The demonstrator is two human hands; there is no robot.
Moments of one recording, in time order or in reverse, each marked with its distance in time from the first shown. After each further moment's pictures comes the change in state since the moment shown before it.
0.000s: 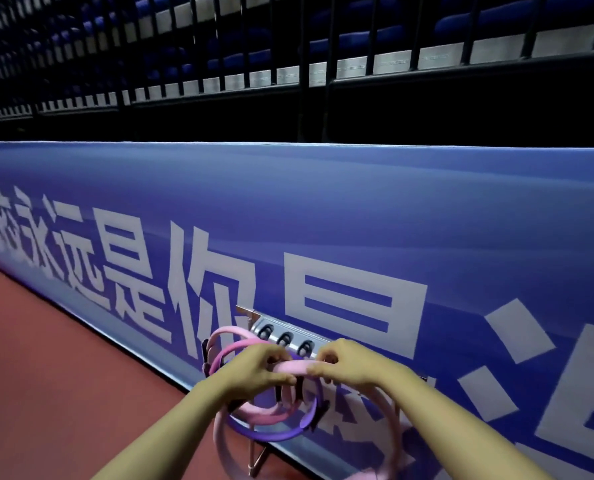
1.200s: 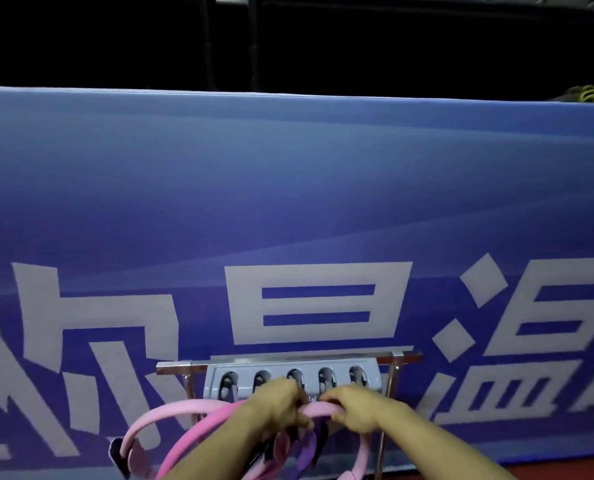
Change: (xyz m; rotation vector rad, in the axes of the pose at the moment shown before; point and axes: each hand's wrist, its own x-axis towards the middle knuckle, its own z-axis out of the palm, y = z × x) left_hand 0.246 -0.163 0.032 0.408 -0.622 0.301; right_hand 0.185 0.078 0.097 -0.008 -0.021 0.637
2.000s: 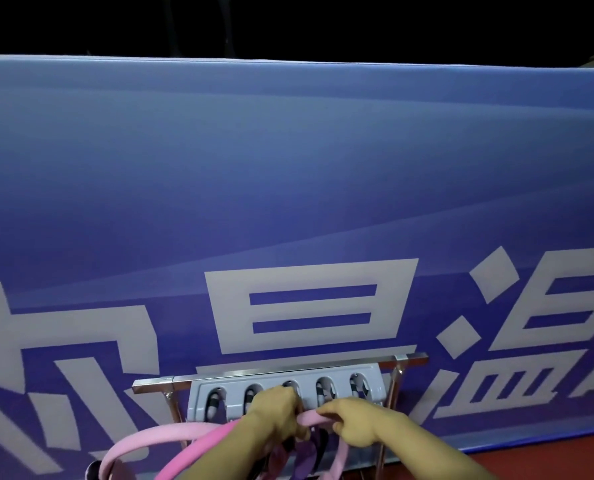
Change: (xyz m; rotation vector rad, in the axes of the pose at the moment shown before) left_hand 0.068 -0.019 0.016 0.055 -0.054 -0.095; right_hand 0.055 0.031 0.008 0.088 -0.139 0.047
